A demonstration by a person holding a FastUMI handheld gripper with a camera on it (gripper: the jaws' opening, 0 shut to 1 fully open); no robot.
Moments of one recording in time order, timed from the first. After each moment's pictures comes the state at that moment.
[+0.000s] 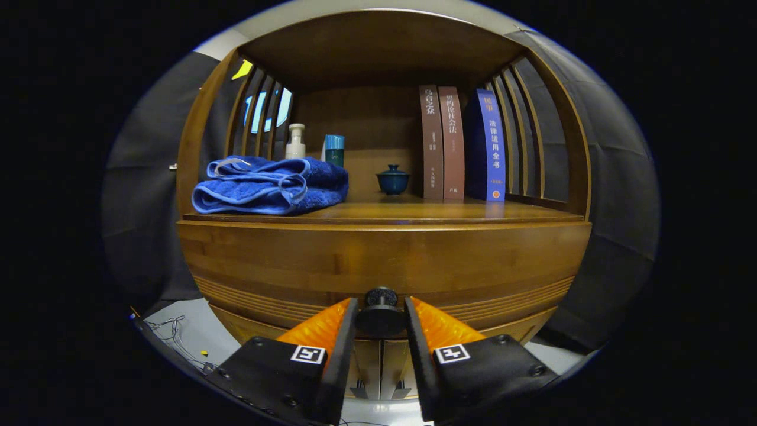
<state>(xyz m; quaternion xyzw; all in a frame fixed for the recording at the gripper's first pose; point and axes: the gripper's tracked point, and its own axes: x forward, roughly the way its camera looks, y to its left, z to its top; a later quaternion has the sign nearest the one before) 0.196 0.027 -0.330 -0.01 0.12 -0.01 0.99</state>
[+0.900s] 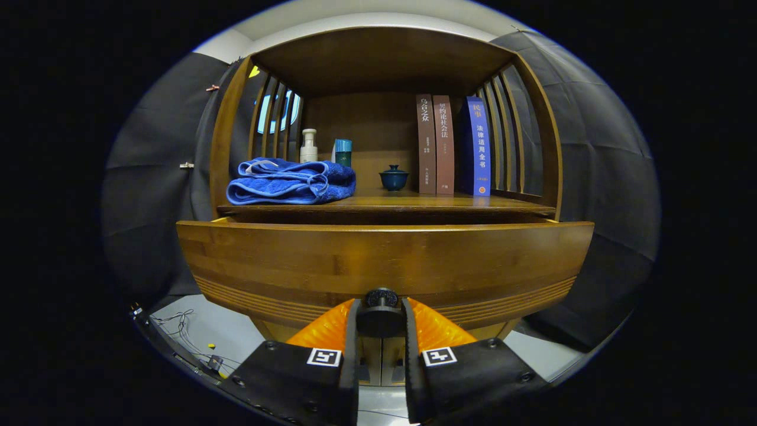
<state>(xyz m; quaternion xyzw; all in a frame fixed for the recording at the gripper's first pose) 0.114 0.027 -0.323 -0.01 0.12 0.00 0.99</state>
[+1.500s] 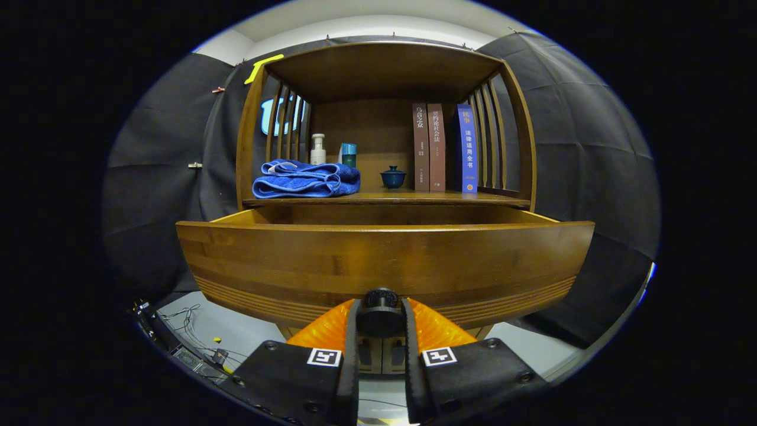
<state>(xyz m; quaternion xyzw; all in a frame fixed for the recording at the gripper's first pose) 0.053 0.026 -0.323 -0.01 0.13 0.00 0.99</state>
